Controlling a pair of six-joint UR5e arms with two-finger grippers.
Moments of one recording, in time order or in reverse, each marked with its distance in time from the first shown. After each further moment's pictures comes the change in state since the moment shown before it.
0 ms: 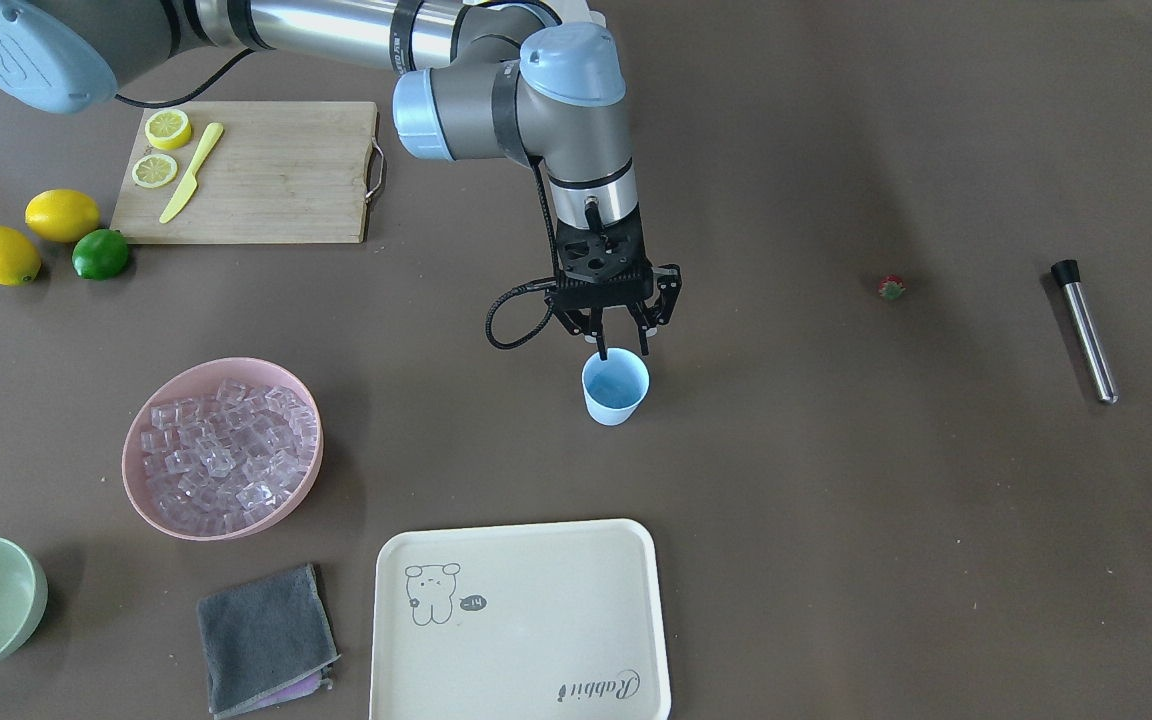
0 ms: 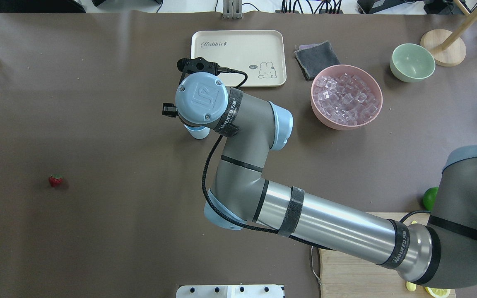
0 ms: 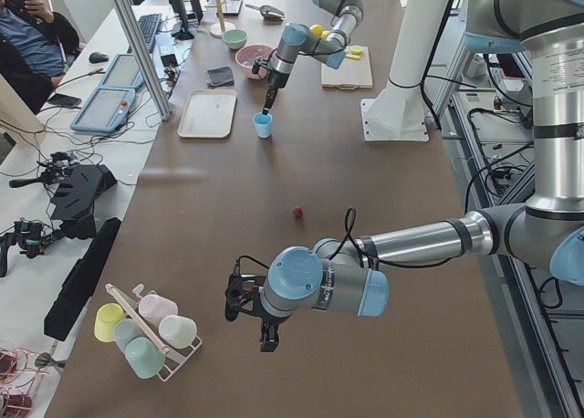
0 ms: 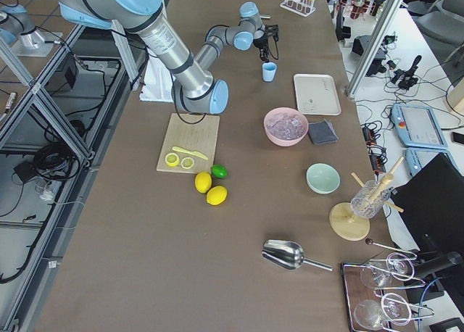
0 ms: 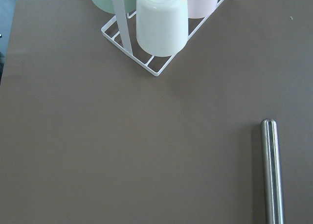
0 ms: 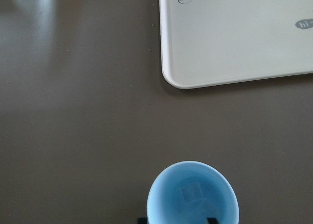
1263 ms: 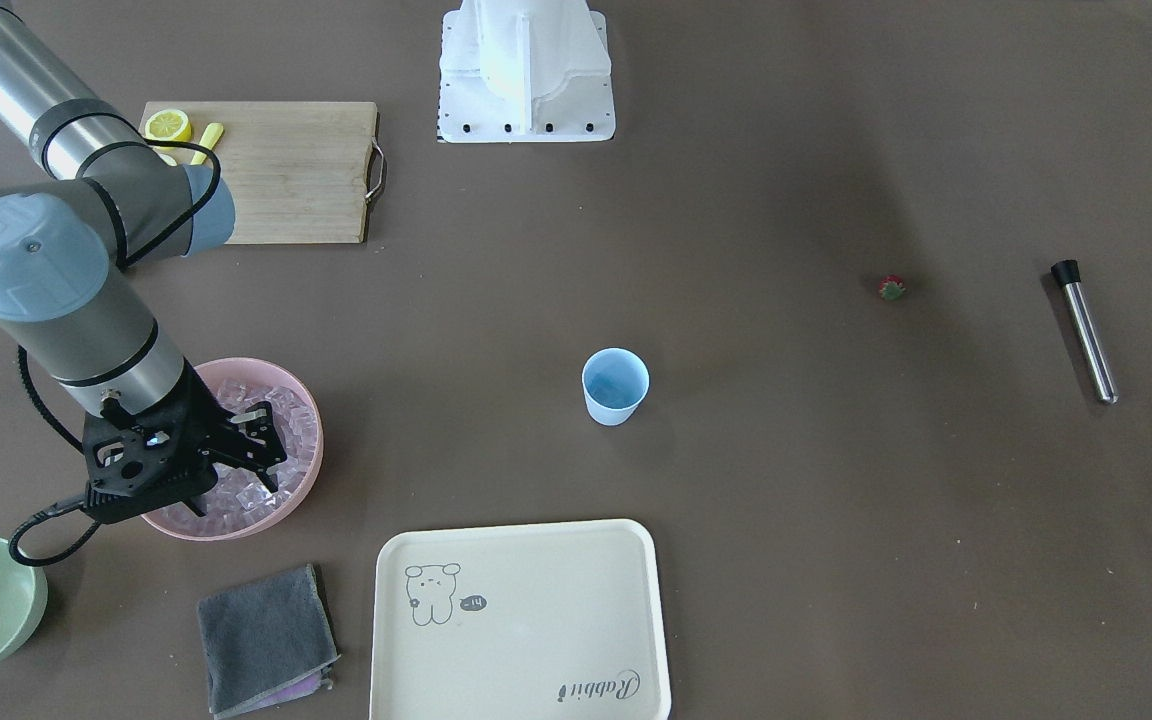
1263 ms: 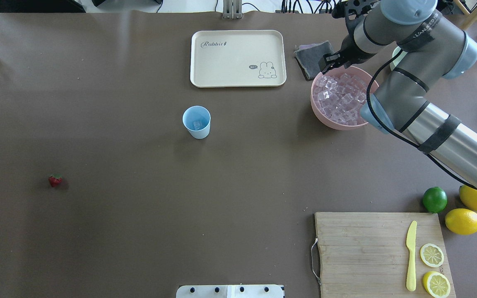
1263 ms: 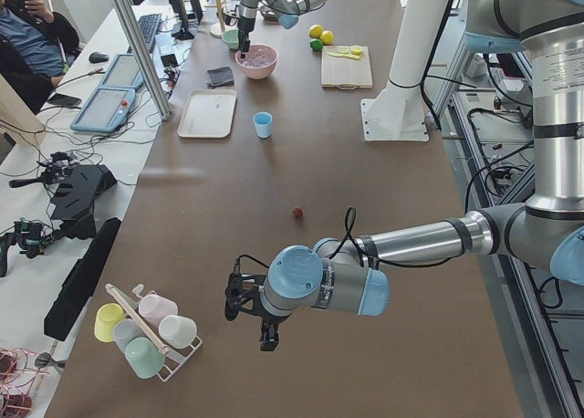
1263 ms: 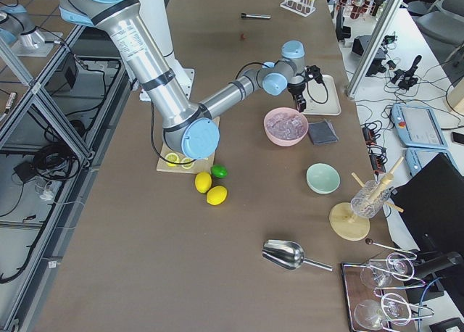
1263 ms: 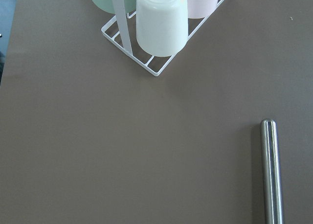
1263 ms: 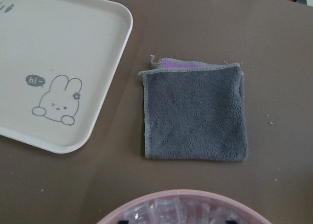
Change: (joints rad) left arm 0.000 0.002 -0.003 -0.001 -0.001 -0.001; right arm 0.461 -0.420 0.048 0.157 0.431 -0.690
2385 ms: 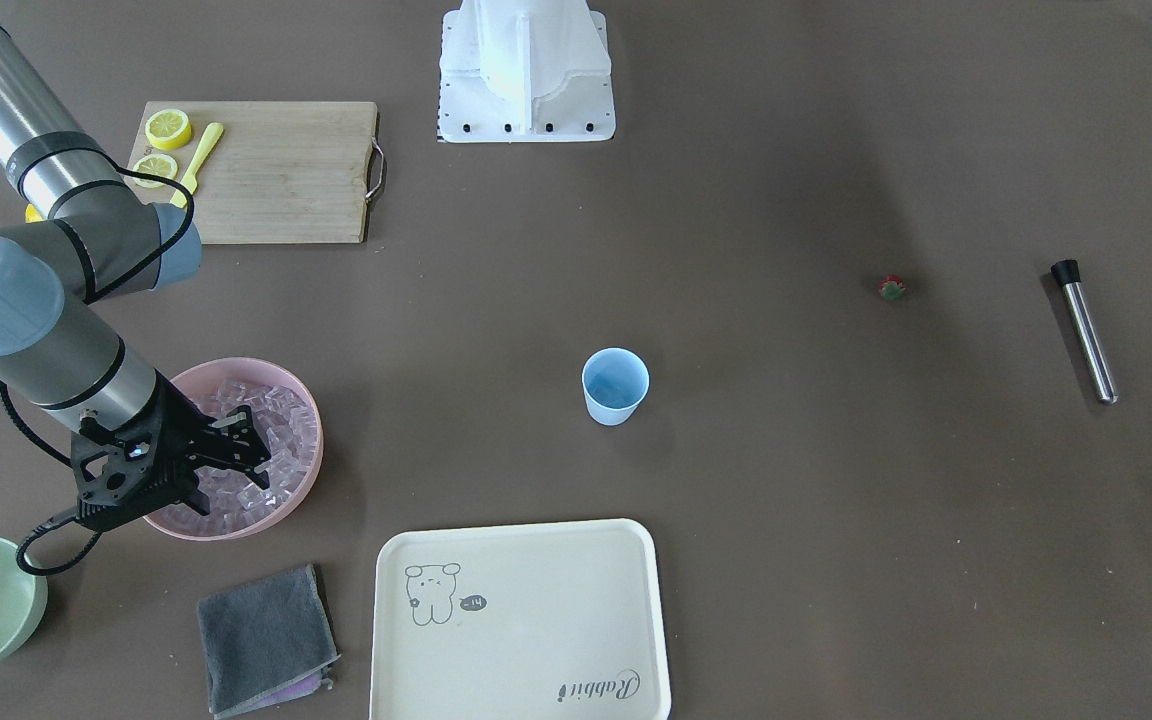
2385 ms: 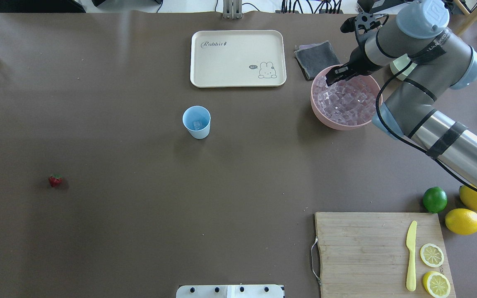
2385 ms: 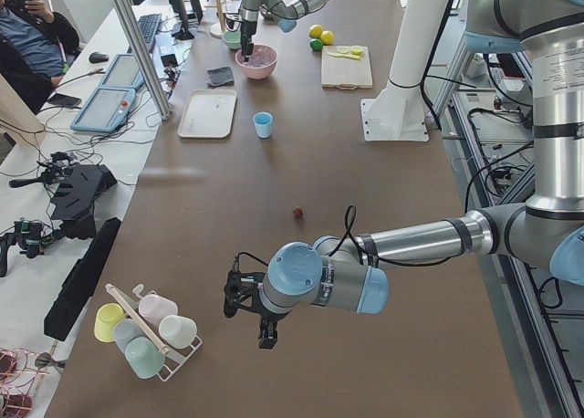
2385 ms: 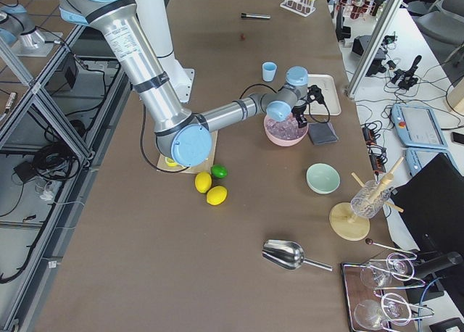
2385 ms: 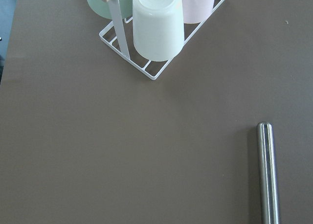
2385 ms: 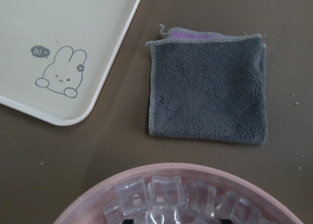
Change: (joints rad) left arm 0.000 -0.002 -0.017 0.000 0.001 -0.006; right arm -0.006 -0.040 -0.049 0.134 0.090 -0.007
